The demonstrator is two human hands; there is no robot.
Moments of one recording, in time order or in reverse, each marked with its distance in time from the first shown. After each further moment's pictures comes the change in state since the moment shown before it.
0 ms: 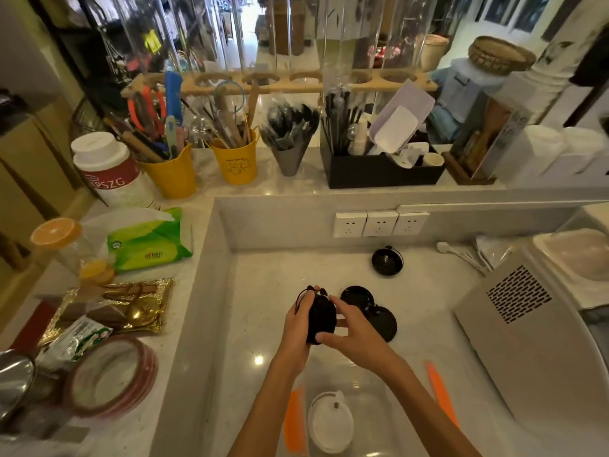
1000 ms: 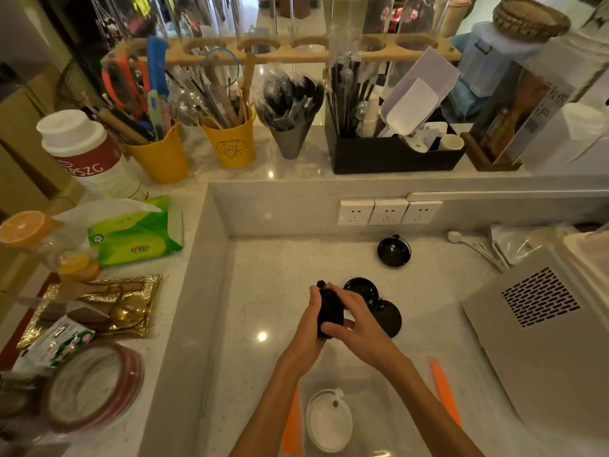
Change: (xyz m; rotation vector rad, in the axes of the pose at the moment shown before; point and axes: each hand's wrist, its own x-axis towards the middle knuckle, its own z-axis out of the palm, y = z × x) left_hand 0.013 -0.009 0.010 0.040 -0.152 -0.111; right_hand 0.021 0.016 -0.006 0.187 -0.001 -0.021
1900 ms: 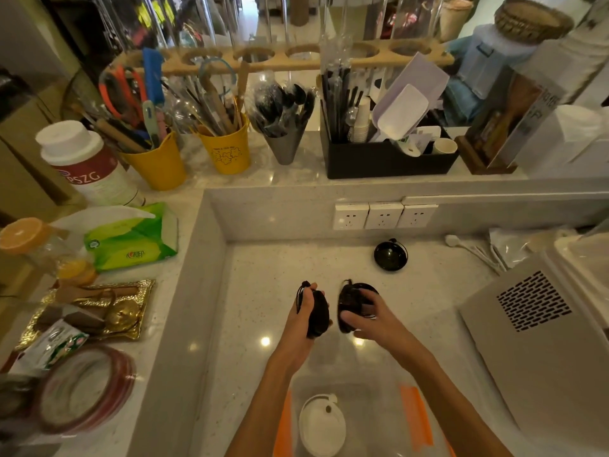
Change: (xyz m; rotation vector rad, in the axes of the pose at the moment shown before) left_hand 0.015 -0.003 -0.004 -0.059 0.104 0.070; right_hand 0.005 0.020 -0.054 0.098 0.032 0.280
